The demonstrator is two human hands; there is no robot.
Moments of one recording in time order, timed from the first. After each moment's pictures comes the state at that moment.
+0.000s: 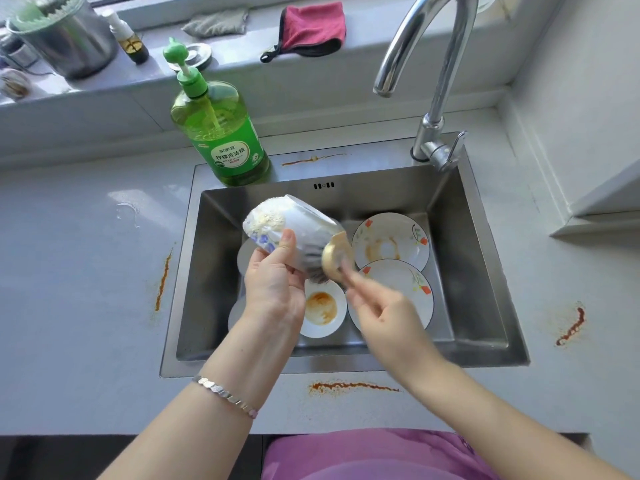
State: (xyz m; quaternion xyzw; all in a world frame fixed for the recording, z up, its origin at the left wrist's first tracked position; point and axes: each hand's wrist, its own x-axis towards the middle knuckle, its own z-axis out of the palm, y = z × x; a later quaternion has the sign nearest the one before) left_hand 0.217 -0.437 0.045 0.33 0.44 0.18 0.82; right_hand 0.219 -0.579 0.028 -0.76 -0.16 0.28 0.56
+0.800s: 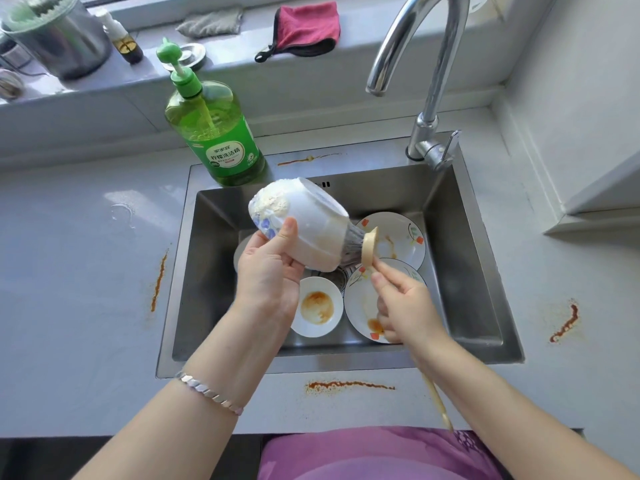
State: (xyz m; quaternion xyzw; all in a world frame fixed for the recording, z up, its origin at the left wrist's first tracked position) left_hand 0.219 -0.441 0.070 0.36 0.39 0.17 0.83; right_hand 0.242 -0.589 0.017 -0.69 0.06 0.35 0.63
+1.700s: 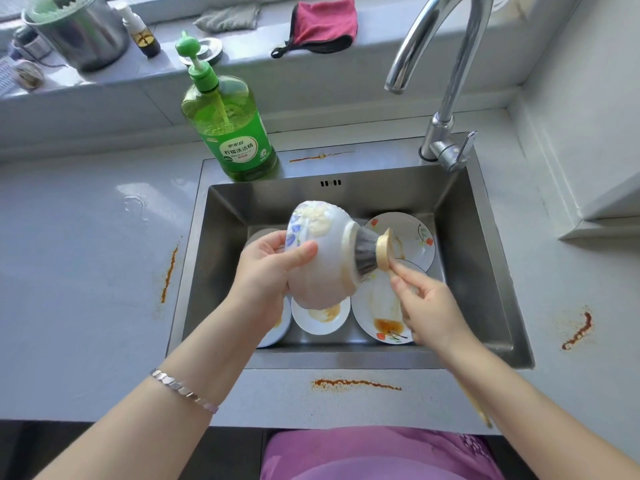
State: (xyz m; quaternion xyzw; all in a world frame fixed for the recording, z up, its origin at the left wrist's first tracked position) left_hand 0.196 -0.421 0.066 0.58 0.36 0.05 0.73; right_hand 0.247 -0.601 0.025 -0.76 -0.03 0.33 0.56
